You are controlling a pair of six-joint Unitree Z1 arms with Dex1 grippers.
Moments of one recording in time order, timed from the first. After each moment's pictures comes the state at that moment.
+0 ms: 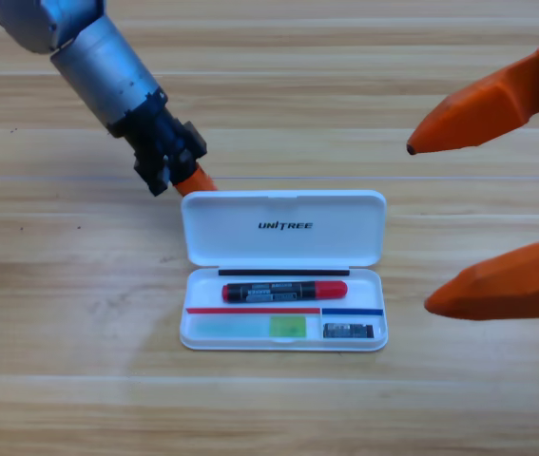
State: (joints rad) arm 0 -0.39 2.31 -1.85 1.07 -0.61 0.90; arm 1 1.01 1.33 -1.24 0.56 0.35 -0.37
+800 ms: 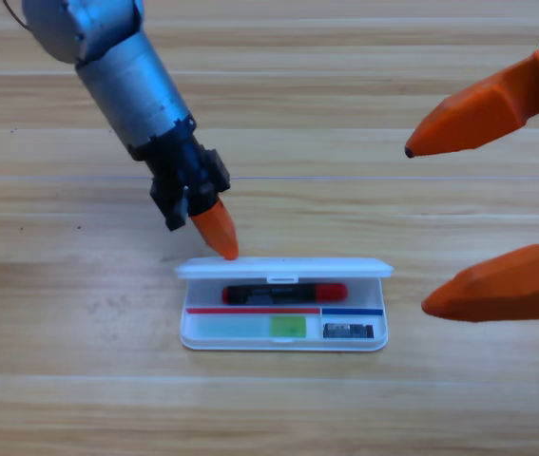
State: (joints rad) arm 0 -0.53 2.23 -1.77 1.06 -0.49 0.82; arm 1 1.01 1.33 -1.24 0.56 0.35 -0.37
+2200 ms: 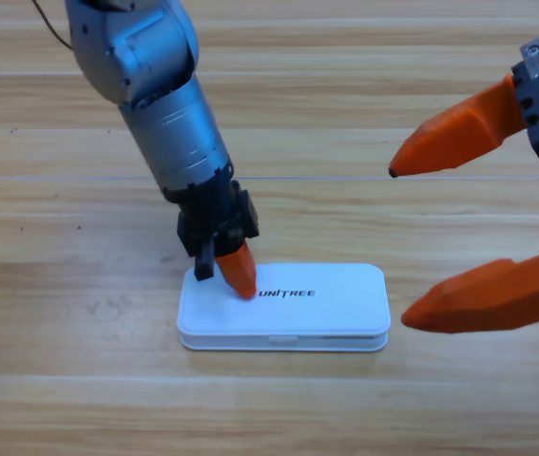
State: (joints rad) arm 0 -0.68 2.19 -1.65 0.93 -0.33 0.72; arm 1 1.01 1.37 -1.24 0.56 0.35 -0.36
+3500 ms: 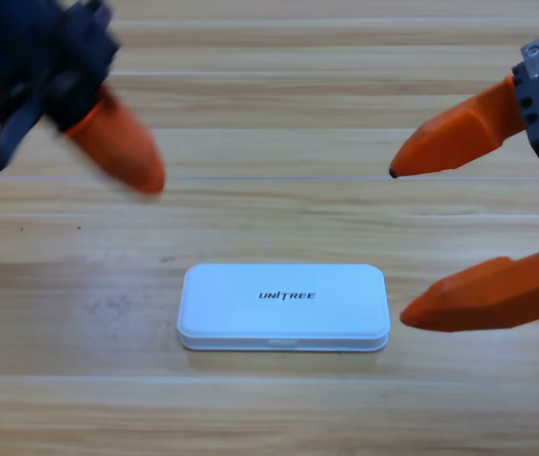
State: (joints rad) arm 0 -0.71 1.61 -1.62 1.18 -0.45 0.71; arm 1 1.01 1.37 -1.24 0.56 0.35 -0.34
